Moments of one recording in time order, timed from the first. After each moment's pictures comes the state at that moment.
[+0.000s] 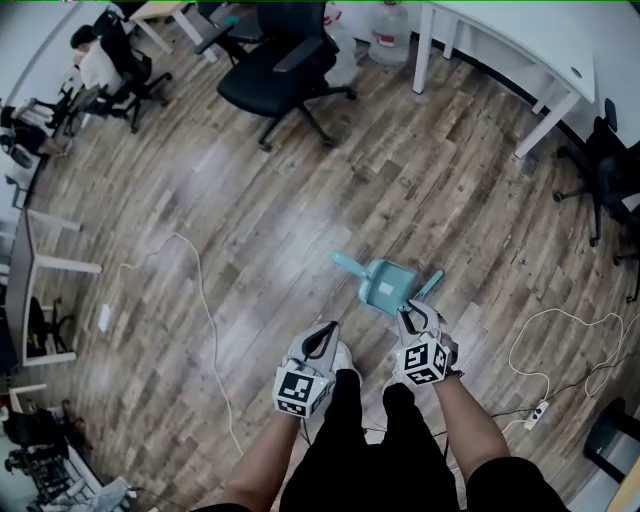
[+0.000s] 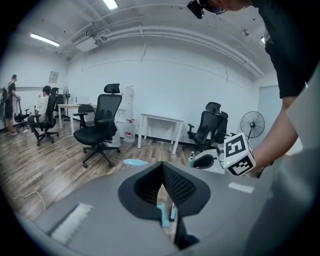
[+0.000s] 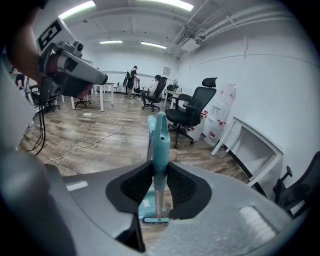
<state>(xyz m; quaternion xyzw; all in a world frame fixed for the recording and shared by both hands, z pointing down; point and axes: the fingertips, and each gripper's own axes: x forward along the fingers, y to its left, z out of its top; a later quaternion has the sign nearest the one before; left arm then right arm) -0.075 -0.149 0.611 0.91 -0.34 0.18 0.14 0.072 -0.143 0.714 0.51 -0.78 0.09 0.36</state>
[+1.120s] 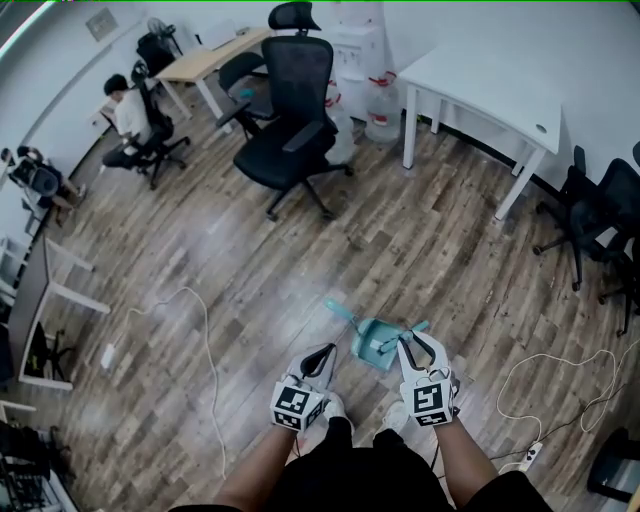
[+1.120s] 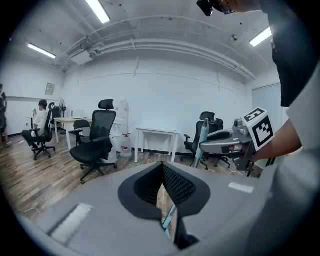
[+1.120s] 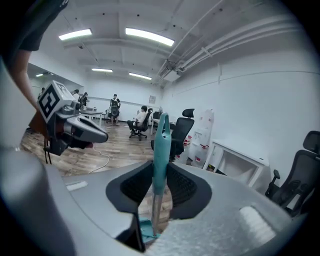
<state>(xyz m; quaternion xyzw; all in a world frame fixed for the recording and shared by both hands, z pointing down) -0.040 -0.153 0.529 0.93 -0.33 0.14 0.10 0.109 -0.132 0.519 0.58 -0.78 0.03 0.21</state>
